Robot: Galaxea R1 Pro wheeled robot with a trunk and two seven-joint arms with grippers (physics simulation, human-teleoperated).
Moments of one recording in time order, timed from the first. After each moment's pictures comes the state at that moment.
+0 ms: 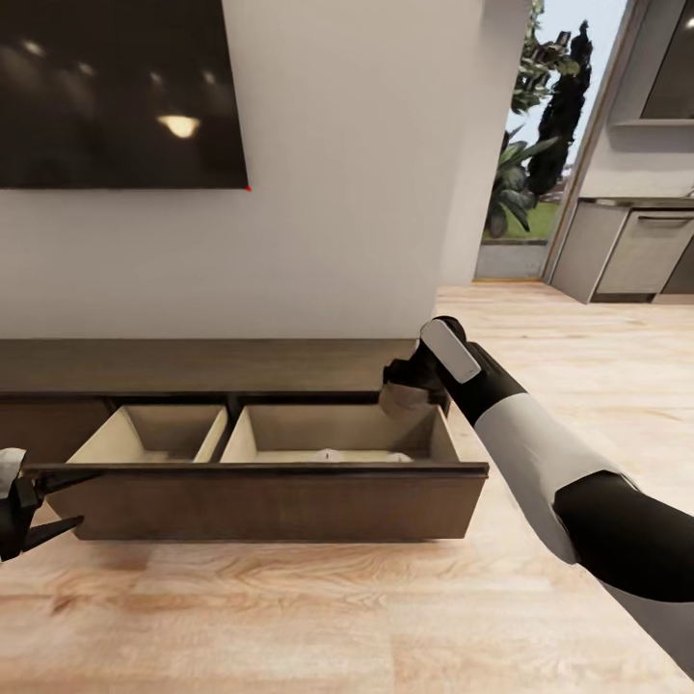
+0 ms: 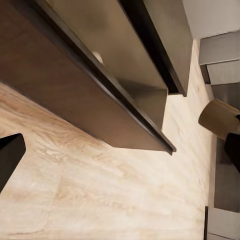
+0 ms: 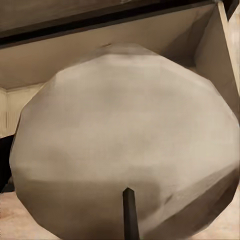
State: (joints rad) left arm -0.09 0.79 0.34 -1.56 2.12 1.00 0.41; right arm -1.30 0.06 0.41 -0.69 -1.17 0.96 -0.84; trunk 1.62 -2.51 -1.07
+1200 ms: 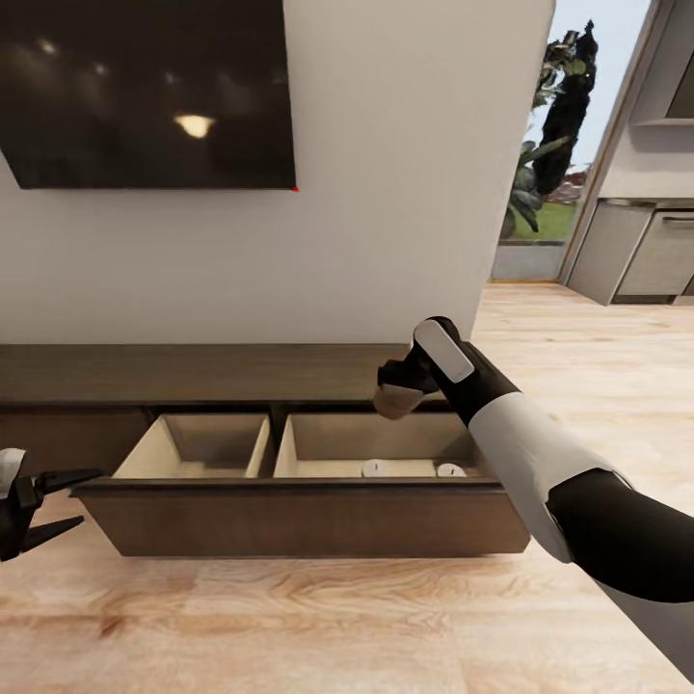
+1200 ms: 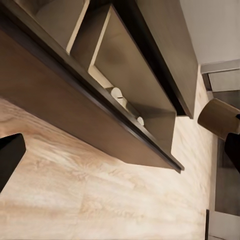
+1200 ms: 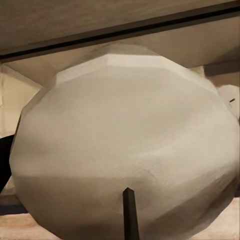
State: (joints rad) left arm -0.09 0.79 0.34 -1.56 2.12 1.00 0.41; right arm -1.31 0.08 0.41 -0.67 -1.17 0.95 -0.84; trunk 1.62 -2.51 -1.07
